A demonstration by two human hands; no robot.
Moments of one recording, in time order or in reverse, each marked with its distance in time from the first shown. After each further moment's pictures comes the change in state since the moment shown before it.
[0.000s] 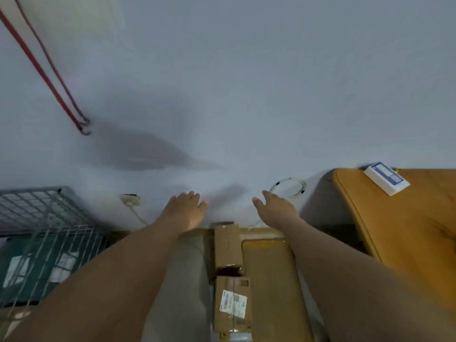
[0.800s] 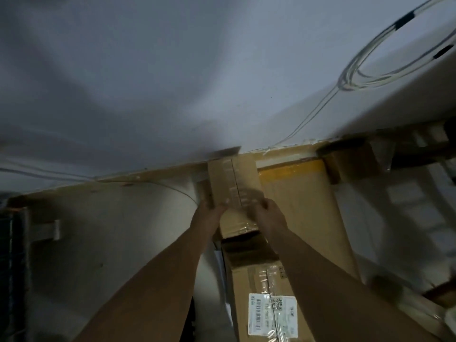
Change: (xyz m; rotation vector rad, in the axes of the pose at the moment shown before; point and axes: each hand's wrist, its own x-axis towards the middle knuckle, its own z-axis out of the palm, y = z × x) left_hand 0.301 -0.074 0.434 -1.164 -0.381 -0.483; right_hand 0.260 0.099 0.446 0.778 -0.166 0.694
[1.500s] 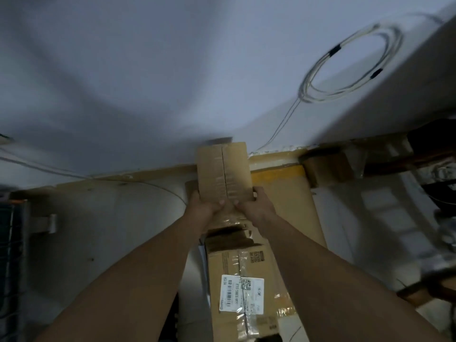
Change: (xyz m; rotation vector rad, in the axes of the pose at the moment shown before) left_hand -0.056 0.025 0.032 -0.174 0.017 0.073; right_hand -0.044 -0.013 -0.061 0.078 -0.086 -0.114
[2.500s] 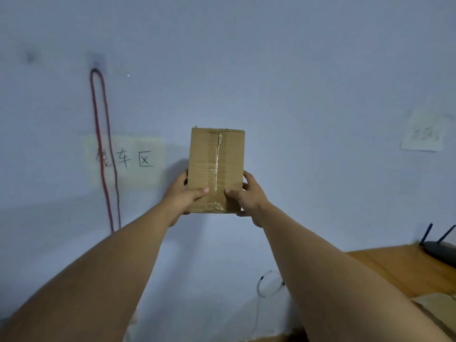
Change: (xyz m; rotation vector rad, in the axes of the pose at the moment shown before) left_hand -0.801 0.357 -0.127 0.163 0.097 1.143; right_hand -0.754 -0.324 -0.199 0.224 0.059 -1.063
